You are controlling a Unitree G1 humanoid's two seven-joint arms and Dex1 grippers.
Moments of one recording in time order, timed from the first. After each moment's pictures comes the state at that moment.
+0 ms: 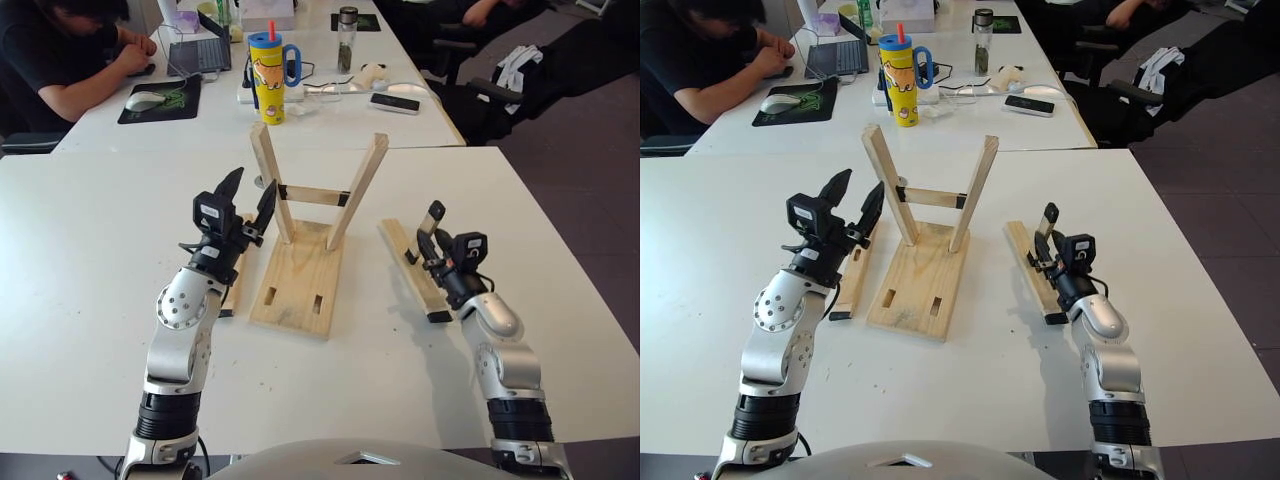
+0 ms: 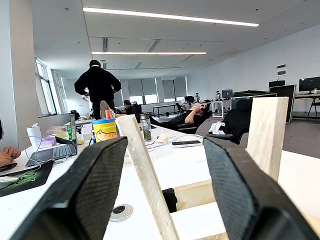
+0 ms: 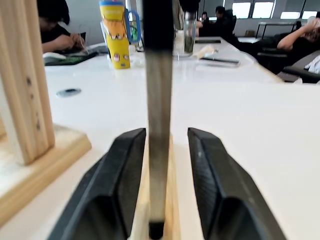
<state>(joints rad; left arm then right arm) -0.09 0.17 -0.02 -0.32 -0.17 0.04 -0.28 -0.07 -0.26 -0.11 -0.09 0.29 0.17 0.28</state>
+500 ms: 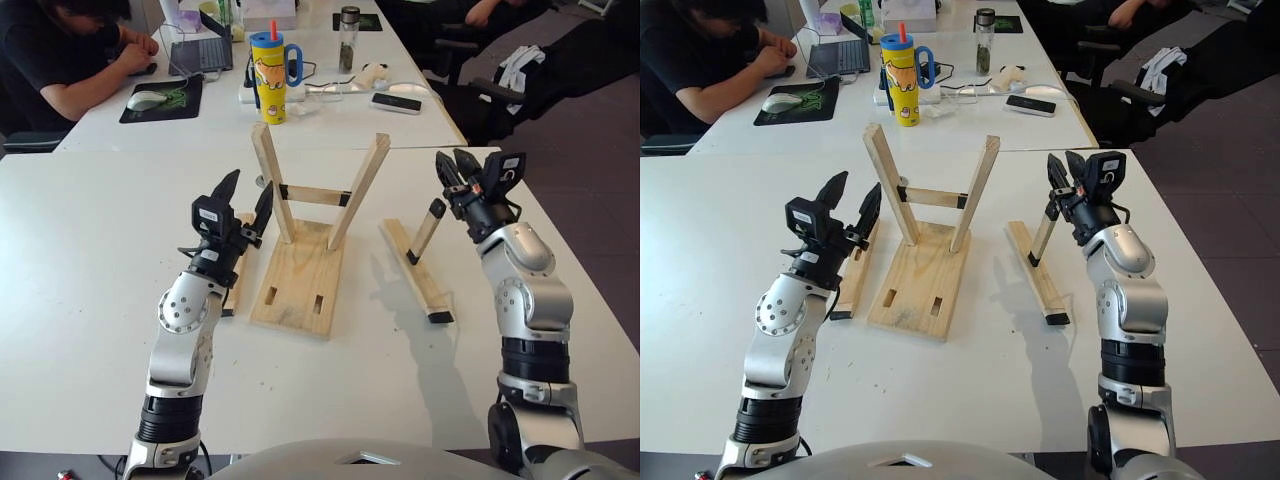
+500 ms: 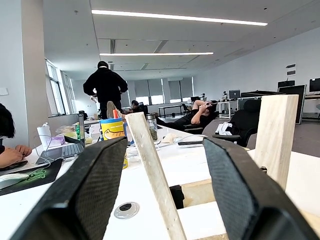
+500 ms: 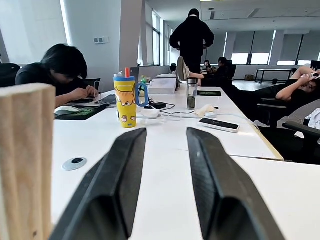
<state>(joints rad) -0.07 0.15 -0.02 -0.31 -0.14 0.01 -0.25 -0.42 -0.32 -0.21 -0.05 0.38 0.37 0.27</state>
